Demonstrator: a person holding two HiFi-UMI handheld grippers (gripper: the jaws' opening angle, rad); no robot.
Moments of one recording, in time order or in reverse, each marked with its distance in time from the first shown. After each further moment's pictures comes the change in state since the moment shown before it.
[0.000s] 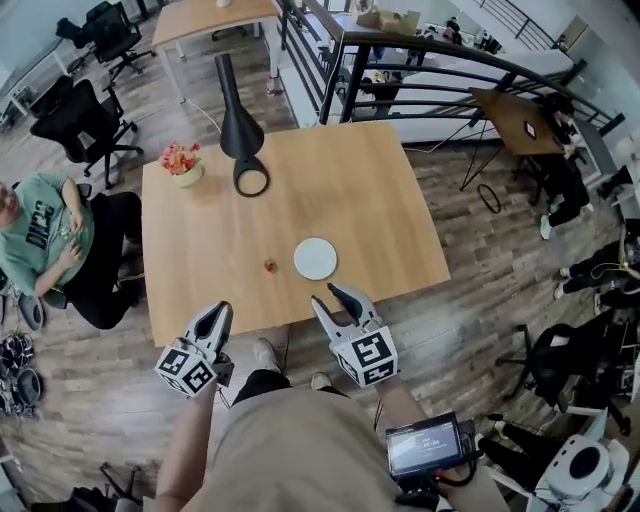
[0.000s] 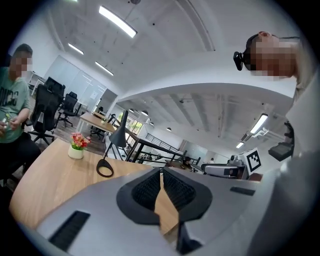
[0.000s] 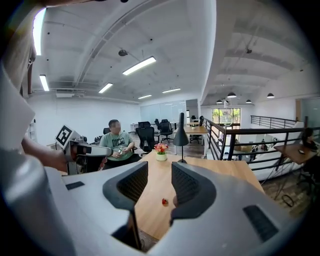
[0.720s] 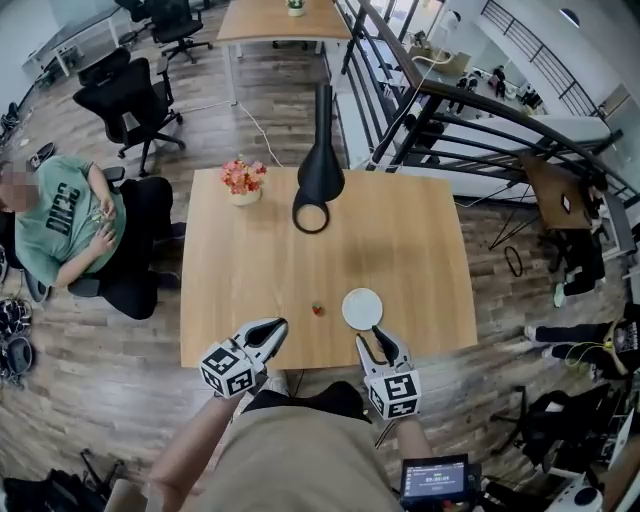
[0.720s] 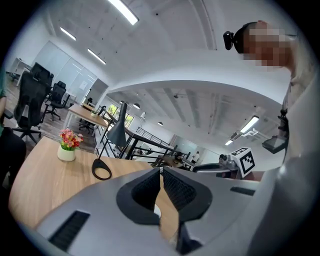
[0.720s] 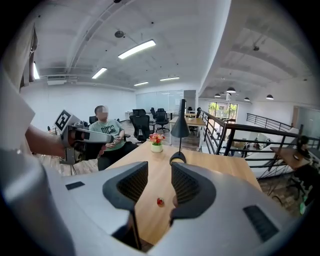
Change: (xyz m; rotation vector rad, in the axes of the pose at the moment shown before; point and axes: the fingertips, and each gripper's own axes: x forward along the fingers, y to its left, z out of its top) left arm 0.042 0.079 0.025 0.002 0.069 -0.136; right arm 0.099 -0.001 -0.011 -0.037 0.136 -0.067
